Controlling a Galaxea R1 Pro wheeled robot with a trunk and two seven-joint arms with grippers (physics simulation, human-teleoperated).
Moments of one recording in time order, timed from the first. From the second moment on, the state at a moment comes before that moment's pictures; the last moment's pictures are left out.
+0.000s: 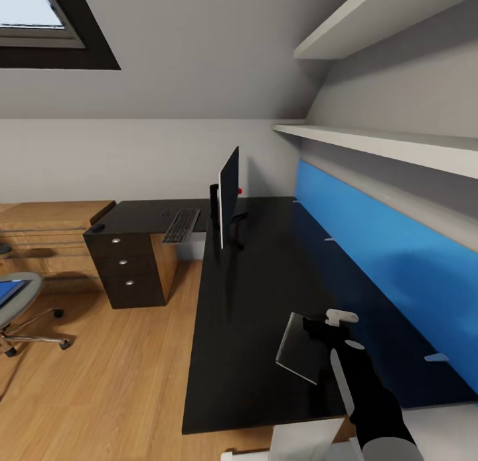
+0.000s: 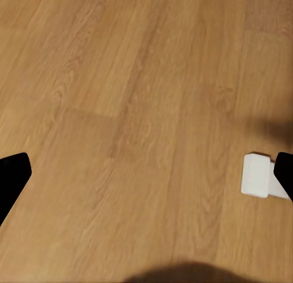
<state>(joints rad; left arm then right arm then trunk) -0.15 -0.04 0.06 -0.20 0.19 -0.58 0.10 -0.46 0.10 -0.18 -1.12 0.04 0.43 -0.03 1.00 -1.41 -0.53</state>
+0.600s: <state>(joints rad) -0.15 -0.04 0.06 -0.20 0.19 -0.58 0.10 -0.46 0.10 -0.04 -1.12 0.04 0.43 -0.02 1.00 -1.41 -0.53</state>
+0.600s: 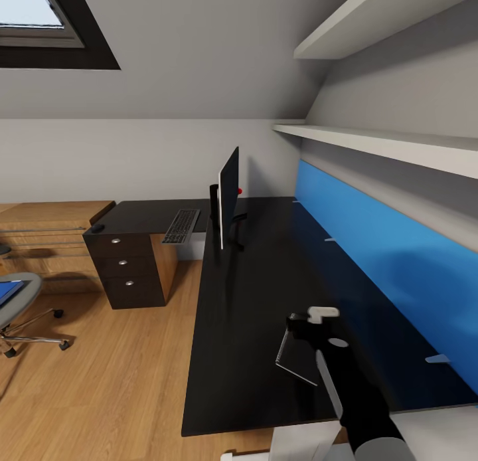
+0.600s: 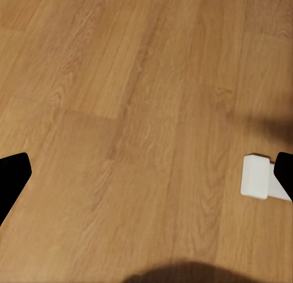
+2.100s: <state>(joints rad) -0.15 -0.04 0.07 -0.20 0.19 -0.58 0.10 -0.46 0.10 0.00 -1.04 0.04 0.43 -0.02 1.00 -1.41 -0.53</state>
